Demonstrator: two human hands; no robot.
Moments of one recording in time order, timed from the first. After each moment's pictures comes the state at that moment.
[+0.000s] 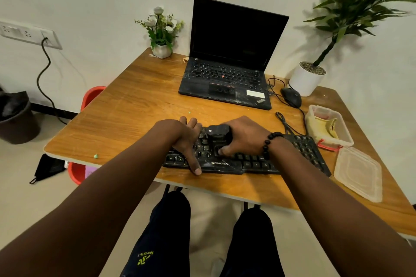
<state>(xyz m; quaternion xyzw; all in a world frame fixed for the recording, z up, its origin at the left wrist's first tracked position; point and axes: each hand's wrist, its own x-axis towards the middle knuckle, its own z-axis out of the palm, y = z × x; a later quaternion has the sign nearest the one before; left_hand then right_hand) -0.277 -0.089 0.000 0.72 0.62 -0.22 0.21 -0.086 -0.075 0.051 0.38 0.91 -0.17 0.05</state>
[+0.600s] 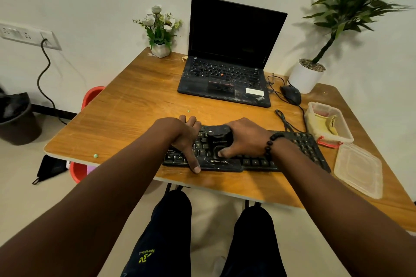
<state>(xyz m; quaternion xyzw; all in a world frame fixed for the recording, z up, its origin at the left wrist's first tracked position) -0.275 -0.088 0.001 0.72 0.62 -0.23 0.20 -0.081 -0.086 0.055 0.37 0.91 -0.19 0.07</state>
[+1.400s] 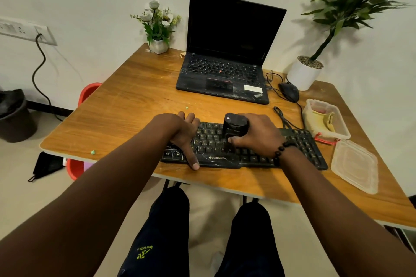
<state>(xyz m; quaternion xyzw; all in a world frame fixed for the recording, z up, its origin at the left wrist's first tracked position) -0.274 -0.090 0.005 0.72 0.62 -0.23 0.20 -0.054 -0.095 0.049 0.47 0.85 -0.22 -0.08</state>
